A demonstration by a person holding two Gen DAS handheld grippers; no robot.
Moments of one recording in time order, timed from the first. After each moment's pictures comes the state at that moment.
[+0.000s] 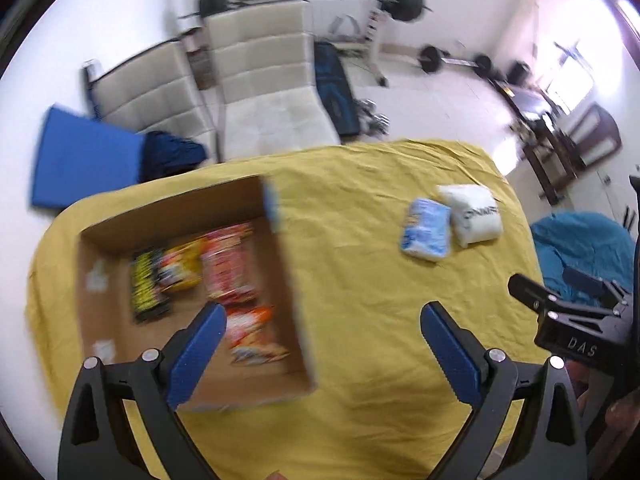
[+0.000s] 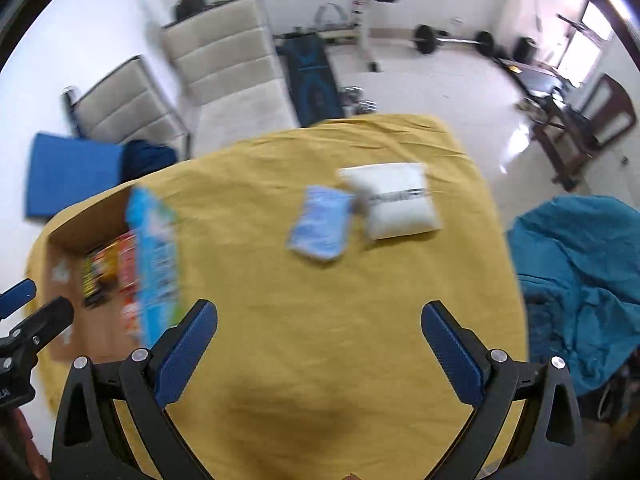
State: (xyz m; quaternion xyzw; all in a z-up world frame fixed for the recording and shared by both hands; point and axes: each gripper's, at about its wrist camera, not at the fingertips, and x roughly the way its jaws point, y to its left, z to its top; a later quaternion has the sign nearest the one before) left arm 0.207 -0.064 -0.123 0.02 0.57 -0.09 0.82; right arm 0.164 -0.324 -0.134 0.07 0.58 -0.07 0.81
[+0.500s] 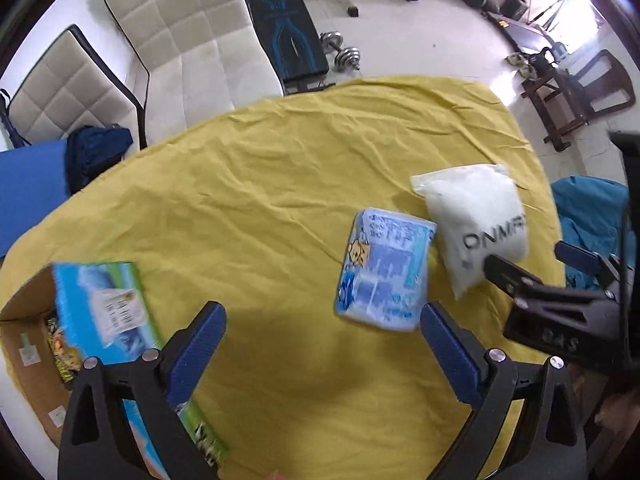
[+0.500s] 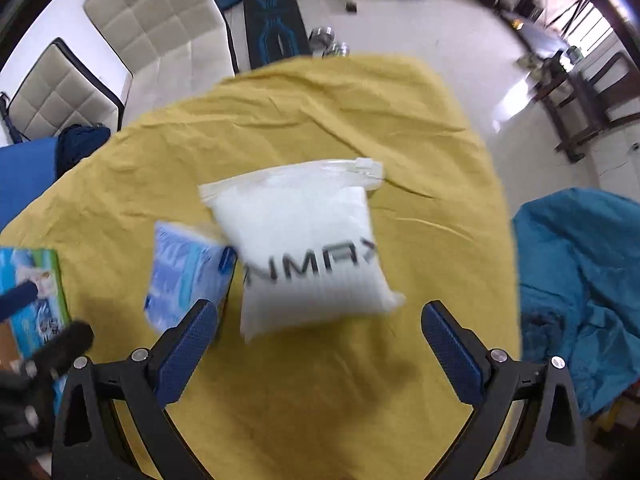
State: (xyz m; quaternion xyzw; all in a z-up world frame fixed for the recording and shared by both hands) left arm 0.343 -0.219 -0.258 0.06 0.66 -0.12 0.74; right arm 0.306 -0.444 -0.288 0.08 0.67 -0.07 0.73
